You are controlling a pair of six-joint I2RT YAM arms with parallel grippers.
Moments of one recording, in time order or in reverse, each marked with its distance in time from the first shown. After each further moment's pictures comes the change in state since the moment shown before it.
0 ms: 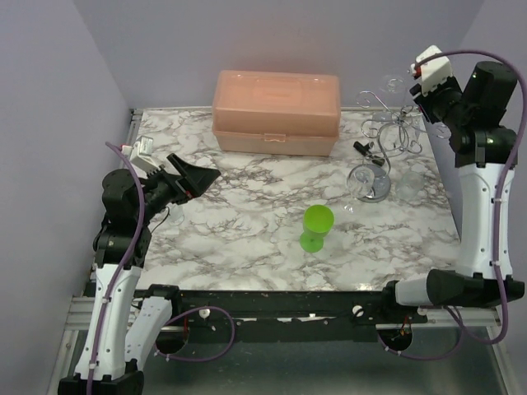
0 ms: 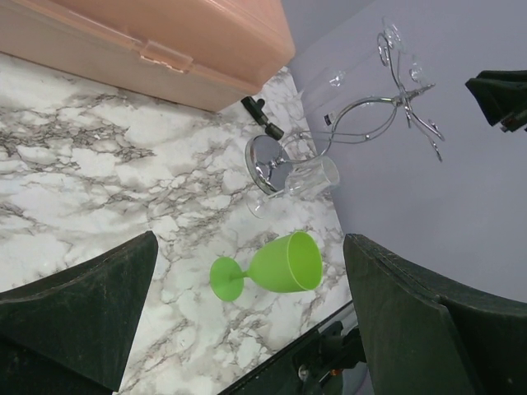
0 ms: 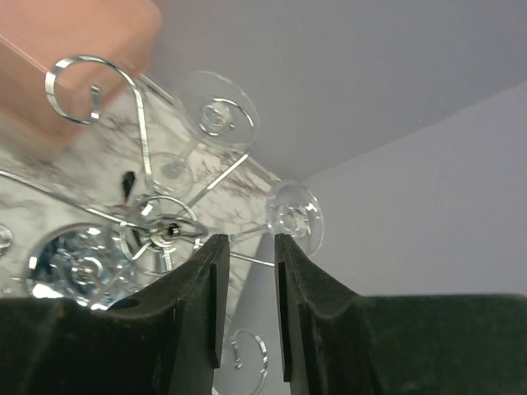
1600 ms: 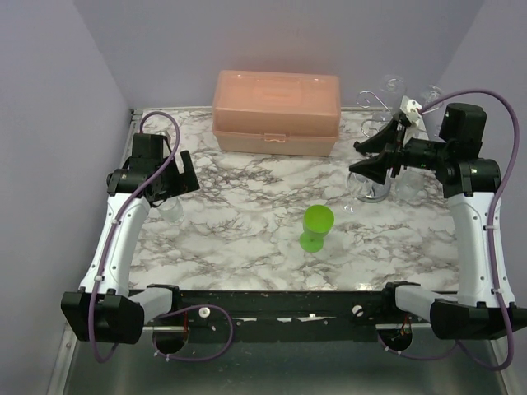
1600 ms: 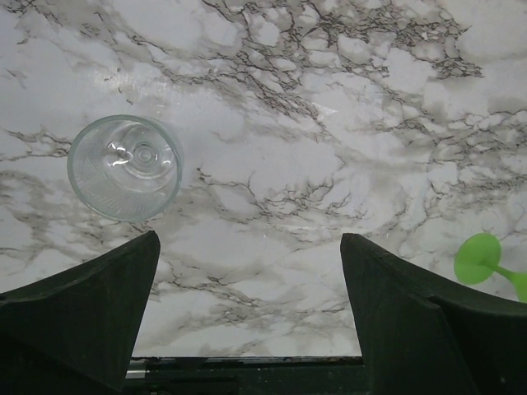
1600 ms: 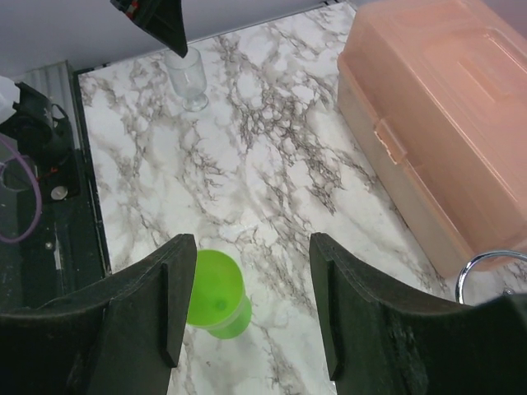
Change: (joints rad) left arm 0.002 0.477 0.289 -0.570 -0.470 0.435; right arm 0.054 -0.253 -0.370 -0.068 -0.968 0.366
